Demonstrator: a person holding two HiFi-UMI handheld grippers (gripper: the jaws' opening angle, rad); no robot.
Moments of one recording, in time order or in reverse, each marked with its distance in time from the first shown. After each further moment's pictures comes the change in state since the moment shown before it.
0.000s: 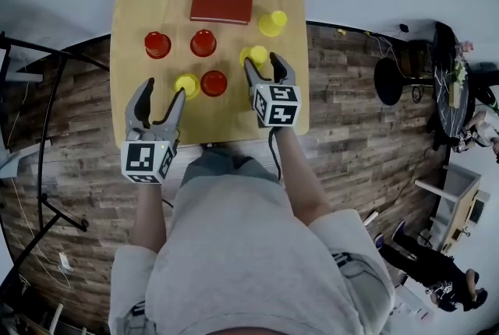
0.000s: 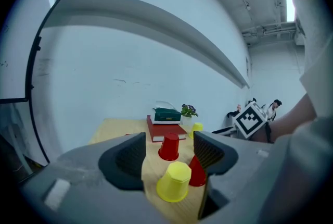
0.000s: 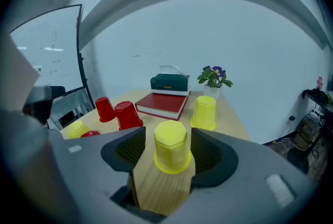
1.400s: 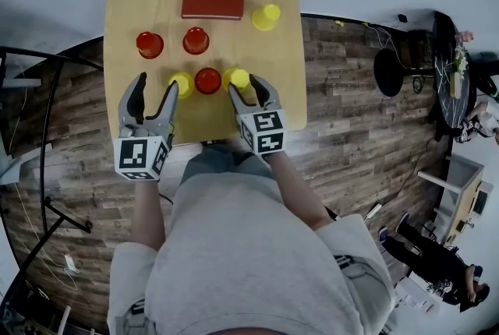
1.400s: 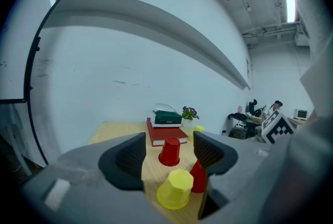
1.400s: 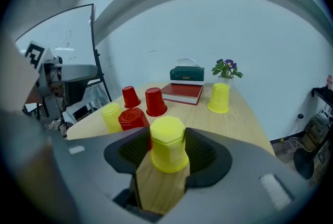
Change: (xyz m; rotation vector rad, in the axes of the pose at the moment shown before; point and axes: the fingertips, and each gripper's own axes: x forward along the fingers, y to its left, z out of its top) left arm 0.010 0.002 0.010 -0.002 -0.017 0.004; right arm -0.041 0.052 -0.044 -0.037 0.051 0.110
